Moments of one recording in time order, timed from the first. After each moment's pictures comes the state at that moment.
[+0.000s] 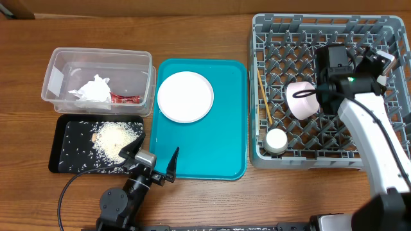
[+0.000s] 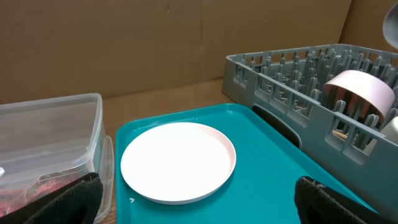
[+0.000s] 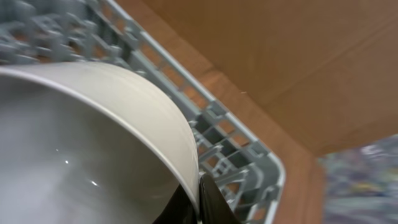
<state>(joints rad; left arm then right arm) -0.23 0.02 0.01 -0.06 0.19 0.00 0.07 1.57 1.33 -1.02 1.07 0.64</state>
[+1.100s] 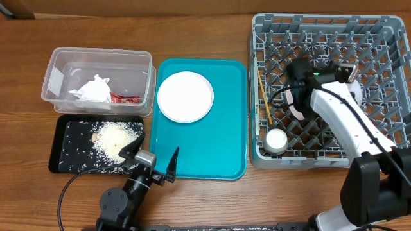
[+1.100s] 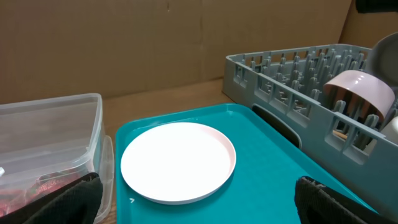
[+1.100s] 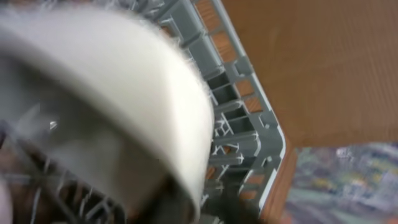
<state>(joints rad) -0.23 0.02 0.01 -0.06 0.19 0.00 0.20 1.73 1.31 -1.24 1.02 0.72</state>
